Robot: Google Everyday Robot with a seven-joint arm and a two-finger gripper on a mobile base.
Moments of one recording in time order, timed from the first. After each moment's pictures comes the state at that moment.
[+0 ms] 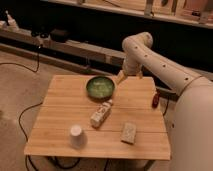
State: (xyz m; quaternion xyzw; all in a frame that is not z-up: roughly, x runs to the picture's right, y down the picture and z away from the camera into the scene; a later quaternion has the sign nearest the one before) arm 0.117 -0.033 0.808 -0.14 -0.24 -0.77 0.58
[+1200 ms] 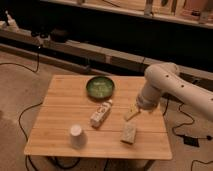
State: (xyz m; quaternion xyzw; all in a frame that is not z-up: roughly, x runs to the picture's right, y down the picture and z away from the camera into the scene) arm 0.206 0.141 0.697 -0.16 -0.36 -0.72 0.58
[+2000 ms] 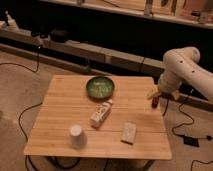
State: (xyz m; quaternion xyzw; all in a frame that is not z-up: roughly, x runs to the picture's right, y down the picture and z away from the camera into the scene) arm 0.305 0.038 0.755 -0.24 -0.22 -0.65 0.68
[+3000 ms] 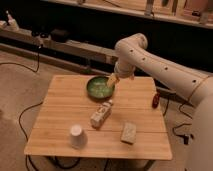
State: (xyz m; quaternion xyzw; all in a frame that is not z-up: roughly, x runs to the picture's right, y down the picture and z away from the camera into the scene) arm 0.076 -0.021 0.763 -0.07 -0.23 -0.81 0.54
